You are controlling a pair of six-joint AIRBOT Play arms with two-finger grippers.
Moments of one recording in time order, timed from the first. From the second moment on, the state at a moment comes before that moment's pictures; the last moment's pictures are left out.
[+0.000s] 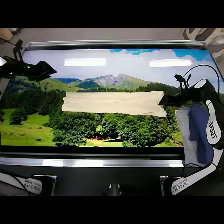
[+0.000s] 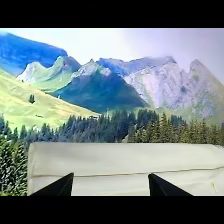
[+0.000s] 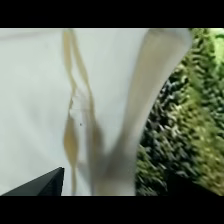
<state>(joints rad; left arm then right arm) 0.17 -1.68 1.80 0.93 -1.21 -1.44 -0.27 -1.85 1.50 -1.01 1.18 0.96</state>
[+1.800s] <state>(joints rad) -0.46 -1.98 1.77 0.62 -0.88 -1.40 -0.16 -1.35 1.51 -0.79 1.37 1.08</state>
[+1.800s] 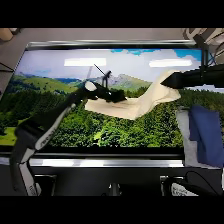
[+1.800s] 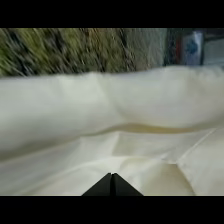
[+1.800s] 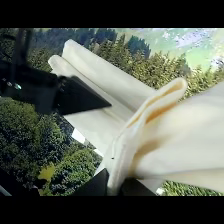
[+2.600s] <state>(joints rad) 0.07 -1.28 1.78 1.04 -1.02 -1.46 0.34 -1.83 1.51 -0.35 0.90 0.98</state>
